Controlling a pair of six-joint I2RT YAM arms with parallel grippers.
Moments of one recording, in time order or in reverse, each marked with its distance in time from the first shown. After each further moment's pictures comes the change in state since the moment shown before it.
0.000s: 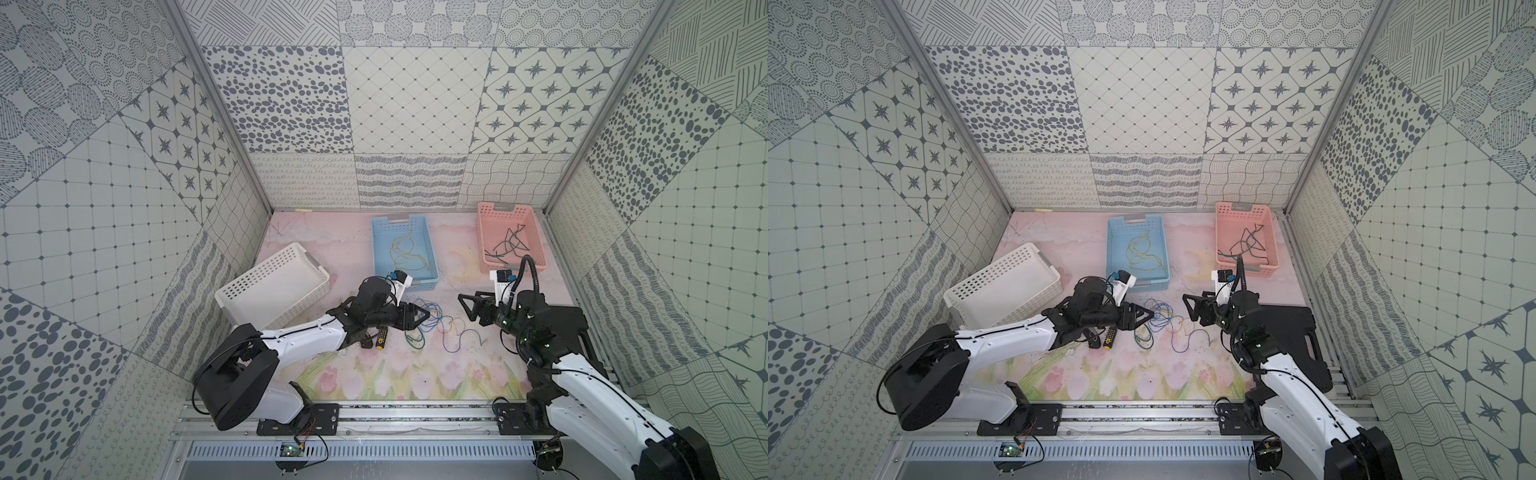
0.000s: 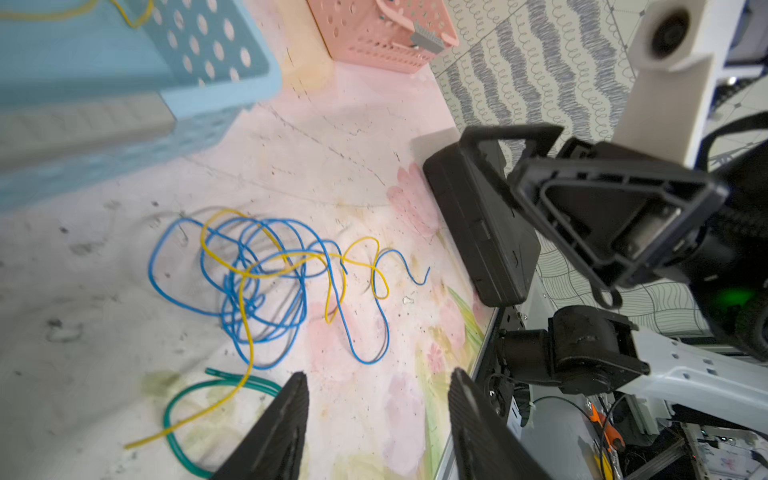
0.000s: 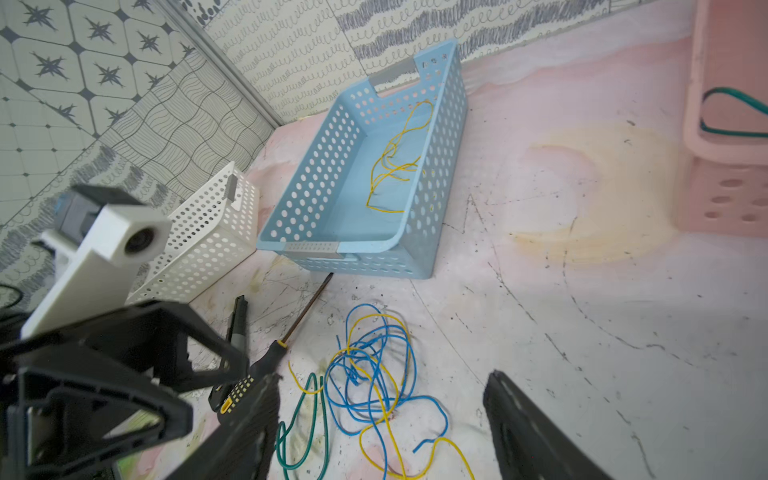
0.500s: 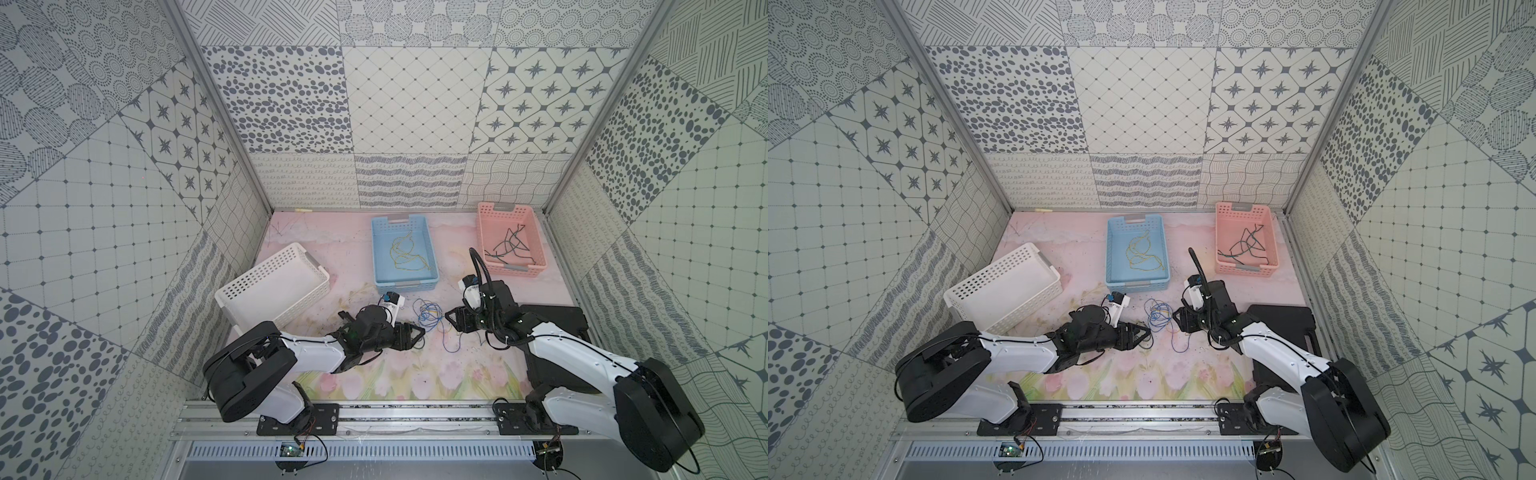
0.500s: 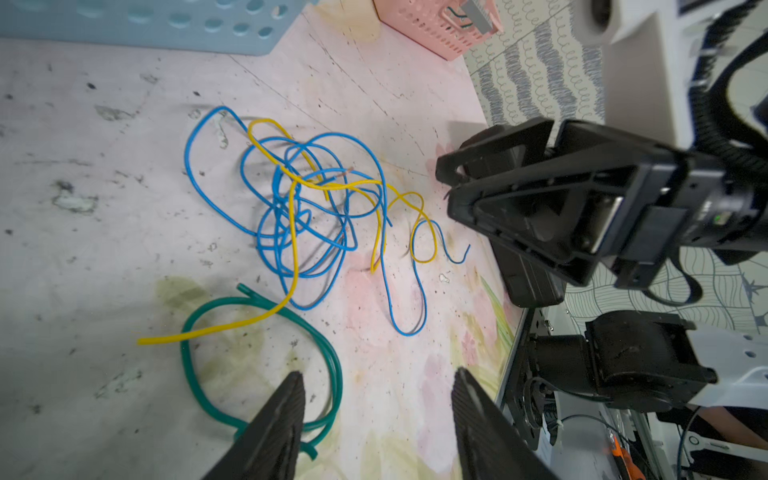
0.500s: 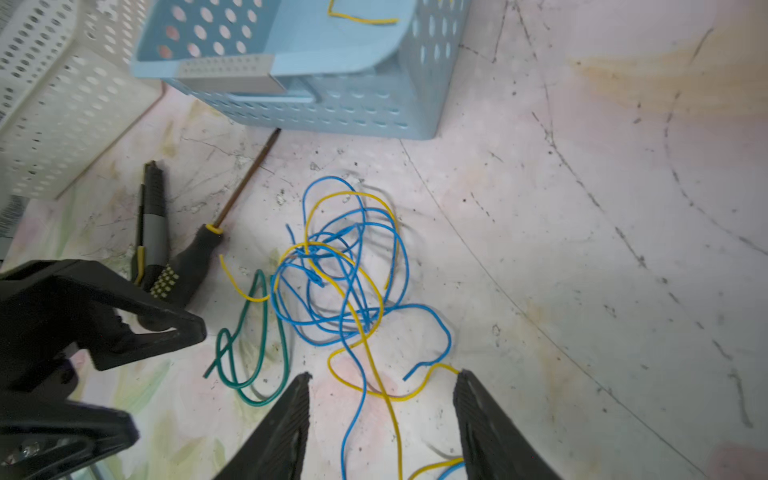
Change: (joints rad) left arm -0.060 0.065 -0.220 0.343 -0.139 -0.130; right arm 0.171 0.348 0.185 -0.275 0.095 -0.114
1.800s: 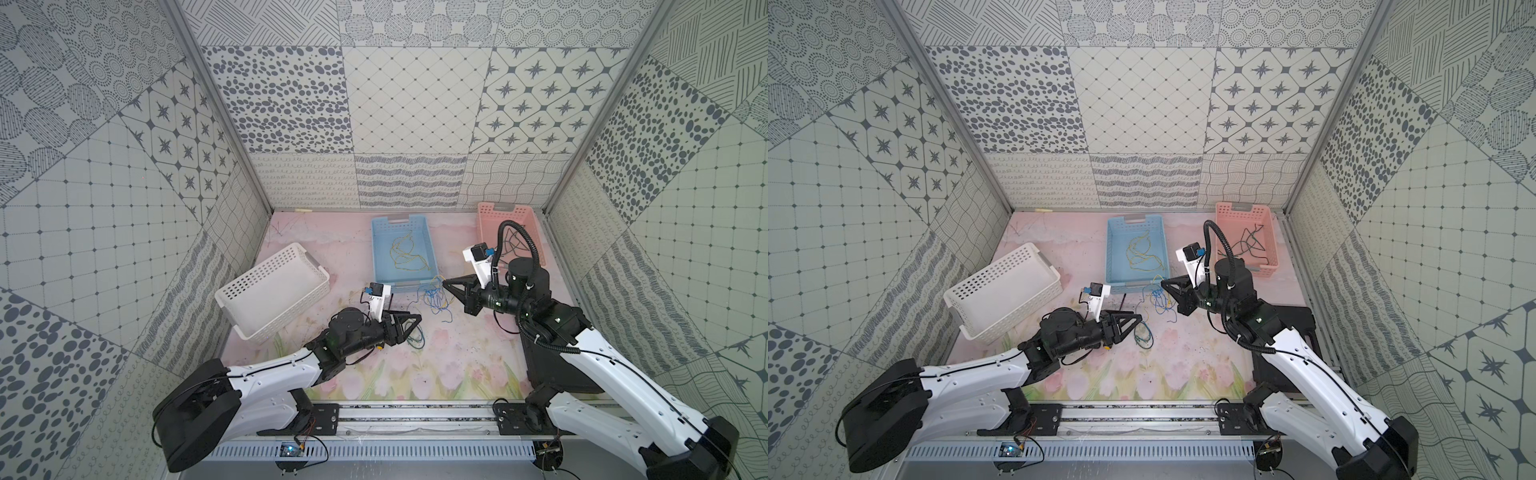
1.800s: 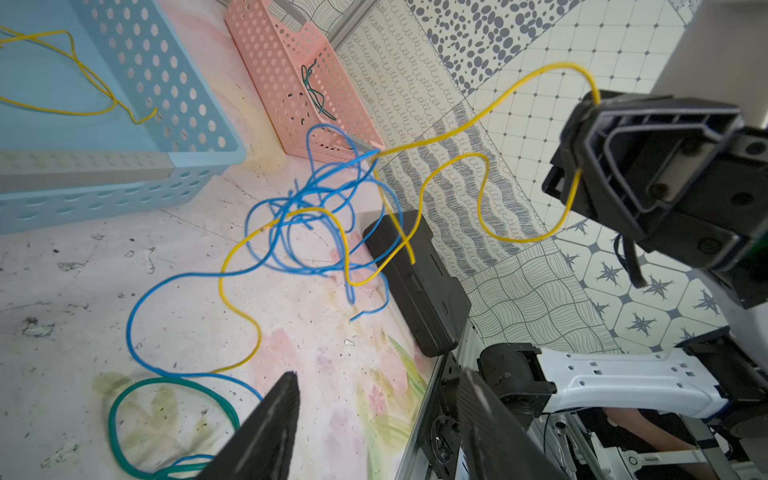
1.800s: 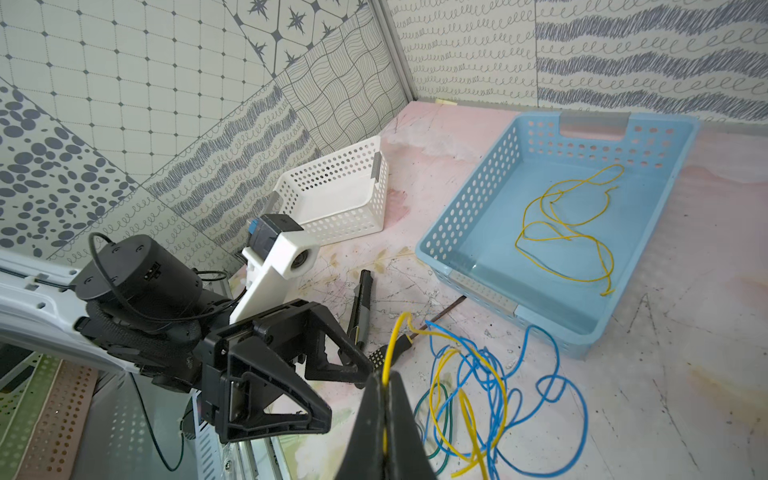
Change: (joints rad) left arm 0.001 -0.349 -0.055 0.024 -0.027 -0.020; right arm 0.063 -0.268 0.307 -0.105 -0.222 -0.034
